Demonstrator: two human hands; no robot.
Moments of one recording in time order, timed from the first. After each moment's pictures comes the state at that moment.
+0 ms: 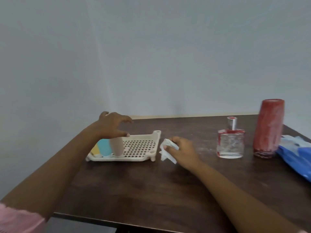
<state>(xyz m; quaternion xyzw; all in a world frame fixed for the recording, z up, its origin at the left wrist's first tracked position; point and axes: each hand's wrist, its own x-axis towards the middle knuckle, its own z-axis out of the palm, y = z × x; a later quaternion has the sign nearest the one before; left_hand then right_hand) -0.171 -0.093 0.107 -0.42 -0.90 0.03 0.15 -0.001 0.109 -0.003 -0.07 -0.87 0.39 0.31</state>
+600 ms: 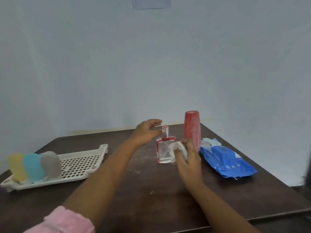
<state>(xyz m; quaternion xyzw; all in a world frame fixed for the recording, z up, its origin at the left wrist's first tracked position) -0.018 0.133 0.079 -0.52 -0.72 -0.45 -0.08 0.146 0.175 -0.005 -0.17 -0.69 0.41 0.57</state>
